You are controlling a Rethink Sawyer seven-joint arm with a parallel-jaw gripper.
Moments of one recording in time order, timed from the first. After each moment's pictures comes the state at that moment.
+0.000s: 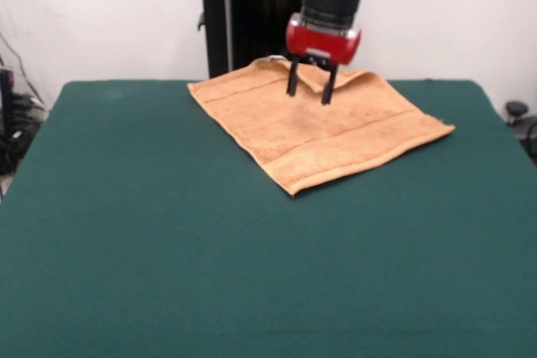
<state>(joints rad) -0.03 -0.59 -0.16 2.20 0.03 -0.20 1.93</state>
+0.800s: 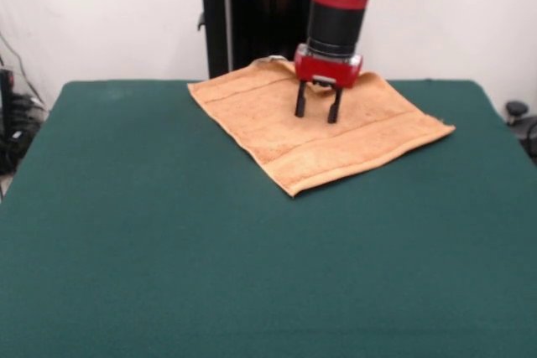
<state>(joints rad) -0.04 -0.42 -0.12 2.20 0.00 -0.39 1.93</state>
